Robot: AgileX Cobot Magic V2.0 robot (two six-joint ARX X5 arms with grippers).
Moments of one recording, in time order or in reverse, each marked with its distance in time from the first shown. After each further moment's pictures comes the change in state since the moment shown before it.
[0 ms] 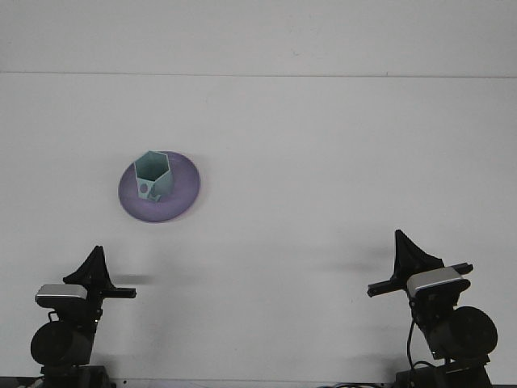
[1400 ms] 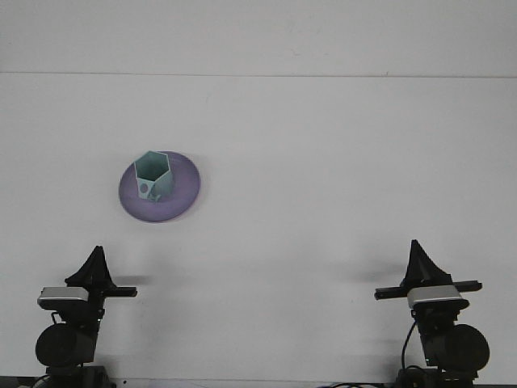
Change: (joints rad) left arm 0.001 -0.010 -0.073 0.108 -0.016 -0.015; right arm -0.150 -0.206 -0.234 0.090 -0.001 -0.102
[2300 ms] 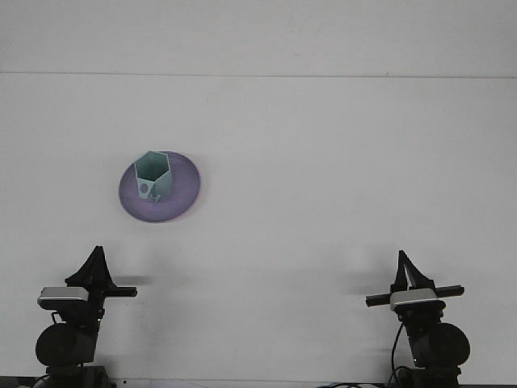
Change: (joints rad) left arm 0.000 0.000 0.000 0.000 0.000 0.000; right arm -0.007 -0.089 -0.173 0.016 -0.001 -0.100
